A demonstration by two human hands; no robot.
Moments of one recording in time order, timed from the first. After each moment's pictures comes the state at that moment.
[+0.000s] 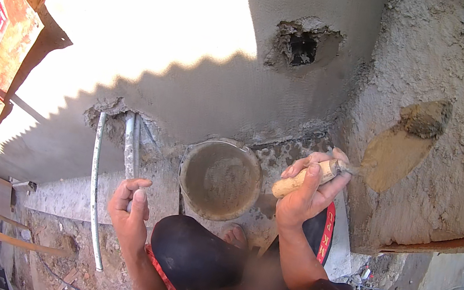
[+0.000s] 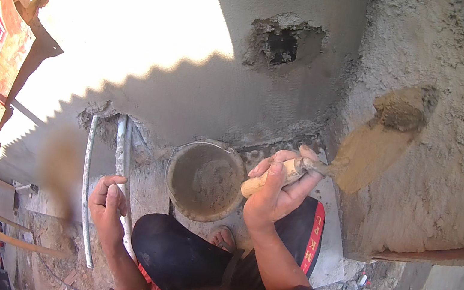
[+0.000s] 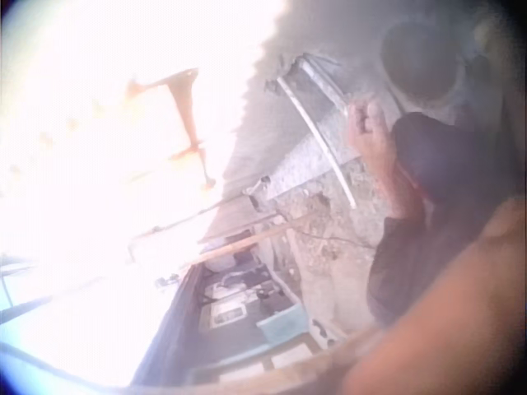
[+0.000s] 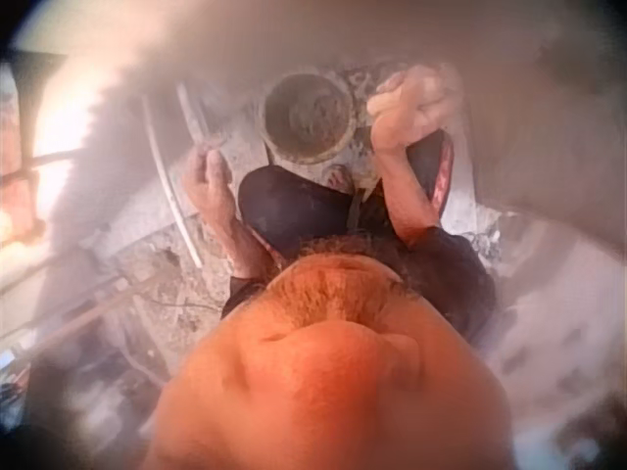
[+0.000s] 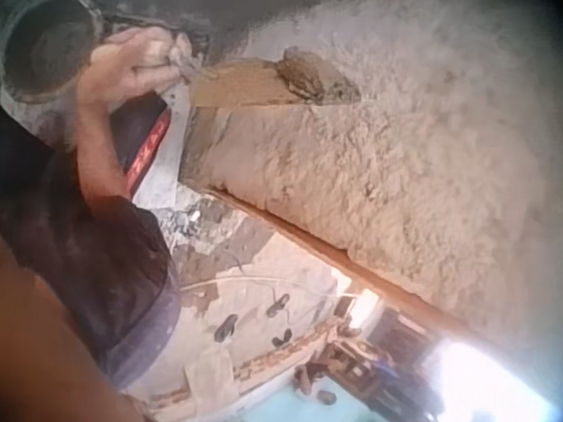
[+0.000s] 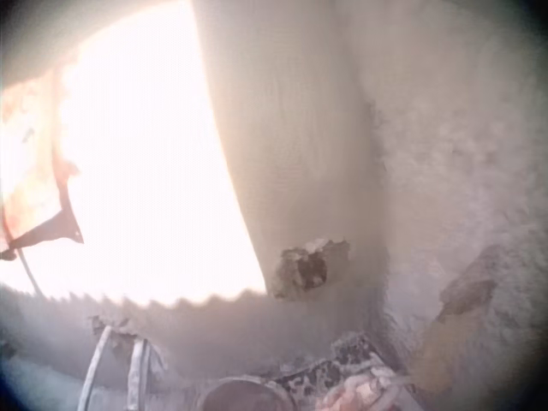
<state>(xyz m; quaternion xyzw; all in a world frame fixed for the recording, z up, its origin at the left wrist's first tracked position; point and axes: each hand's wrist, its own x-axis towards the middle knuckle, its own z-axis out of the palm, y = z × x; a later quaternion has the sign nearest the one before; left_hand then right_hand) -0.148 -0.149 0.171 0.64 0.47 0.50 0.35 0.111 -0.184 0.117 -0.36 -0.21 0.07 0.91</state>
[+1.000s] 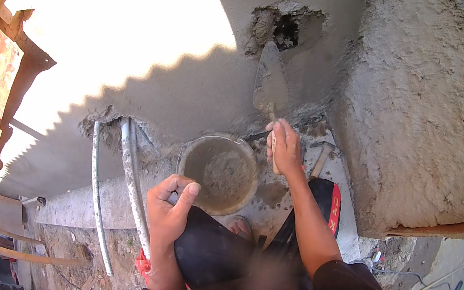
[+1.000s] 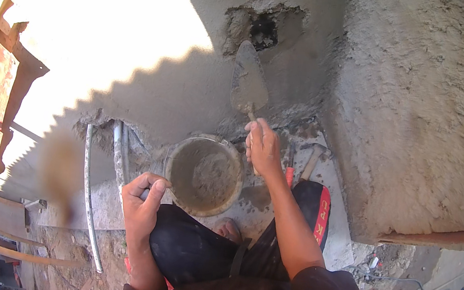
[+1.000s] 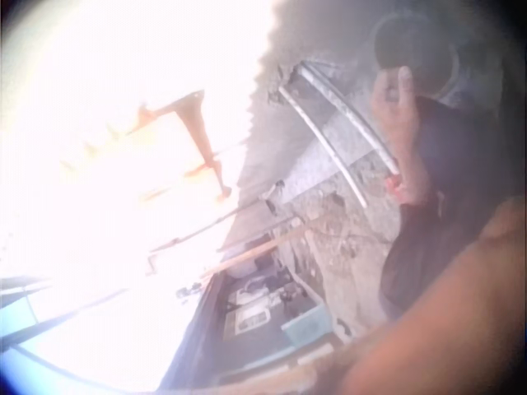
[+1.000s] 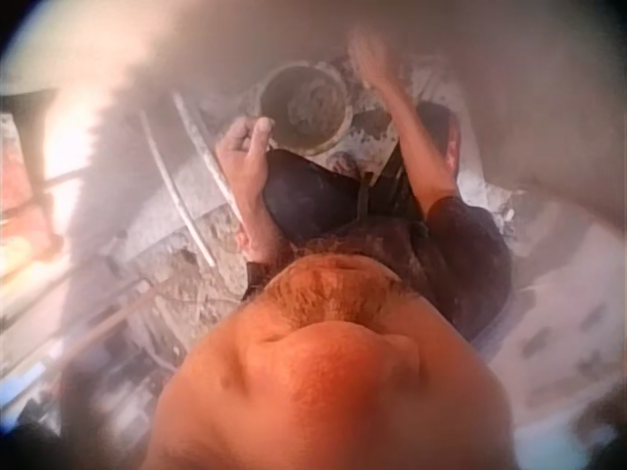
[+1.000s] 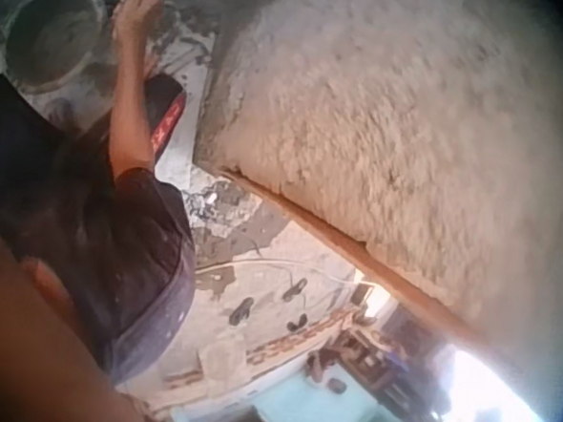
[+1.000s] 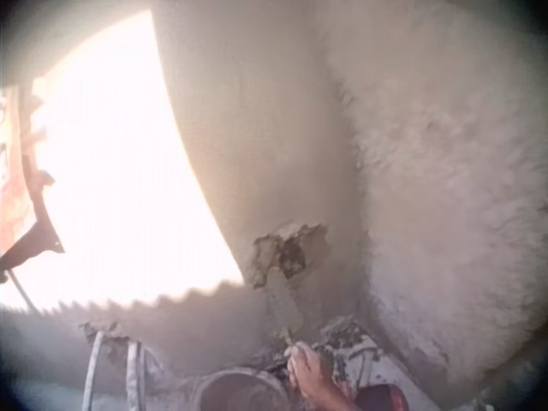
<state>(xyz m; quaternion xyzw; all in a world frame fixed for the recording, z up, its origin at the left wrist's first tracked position) -0.084 -0.150 0.166 0.69 0.44 0.36 0.44 0.177 -0.130 0.019 -0.54 -0.34 0.35 0.68</state>
